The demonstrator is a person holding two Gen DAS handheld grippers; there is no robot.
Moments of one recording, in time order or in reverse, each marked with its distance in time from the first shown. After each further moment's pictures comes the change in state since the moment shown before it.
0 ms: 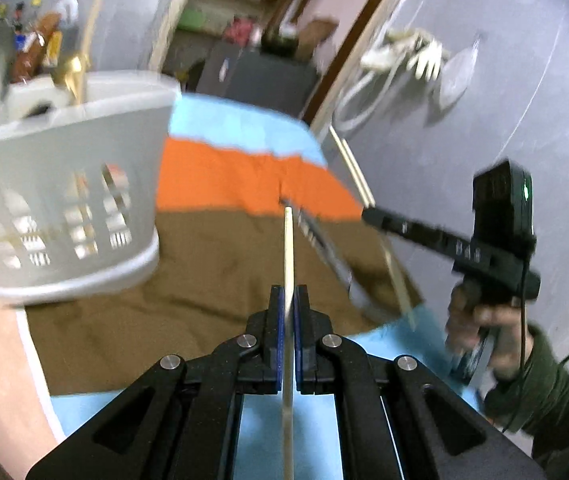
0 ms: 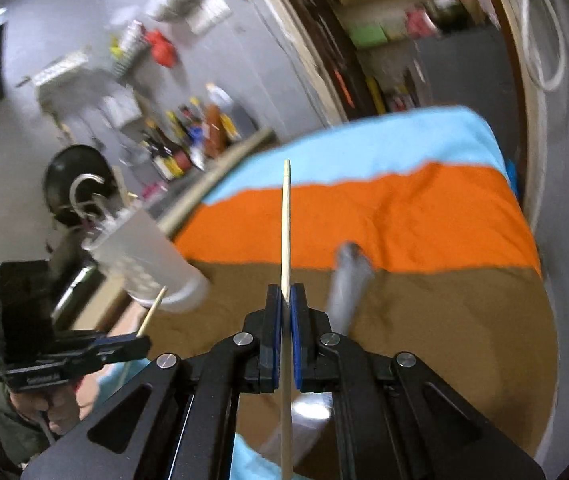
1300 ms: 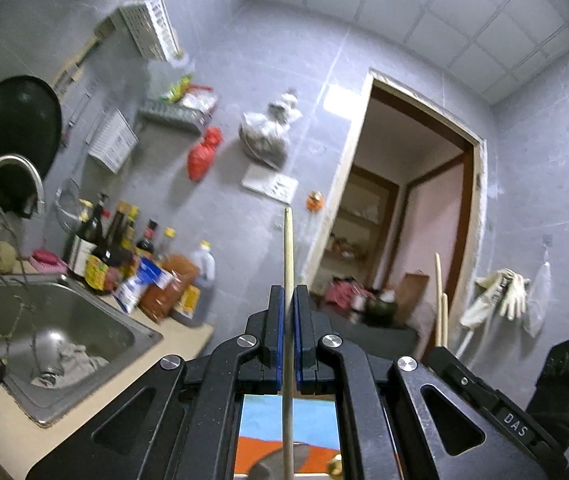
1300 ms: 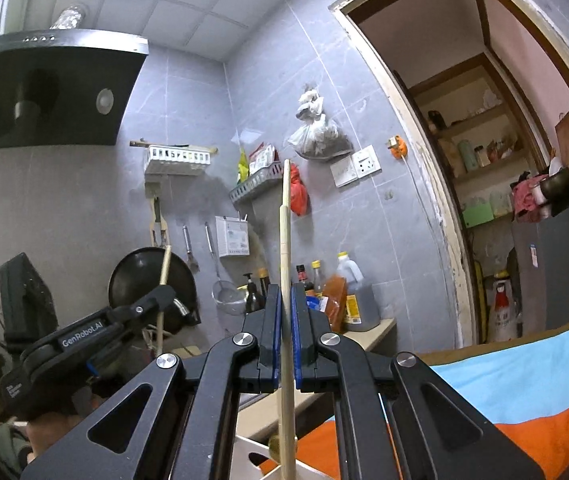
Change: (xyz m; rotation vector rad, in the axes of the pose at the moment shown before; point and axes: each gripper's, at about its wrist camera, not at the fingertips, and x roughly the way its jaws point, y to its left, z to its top) left arm -0.137 0.133 0.087 -0.012 -0.973 0.351; right arm 0.109 0.152 0.070 -0.242 -0.617 0.235
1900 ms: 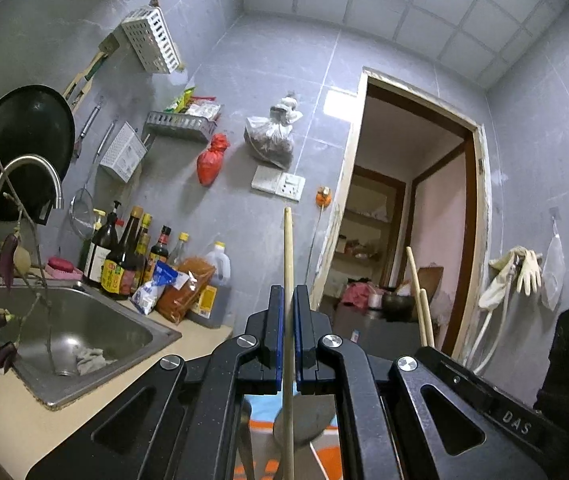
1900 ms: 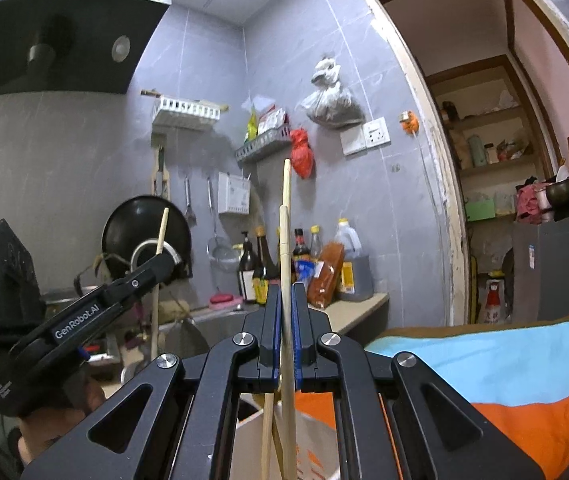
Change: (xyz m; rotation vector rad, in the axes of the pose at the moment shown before) left arm -0.015 0.002 -0.045 0.087 -0.011 0.021; right arm 0.006 0.004 -0.035 -0.099 0.144 0.010
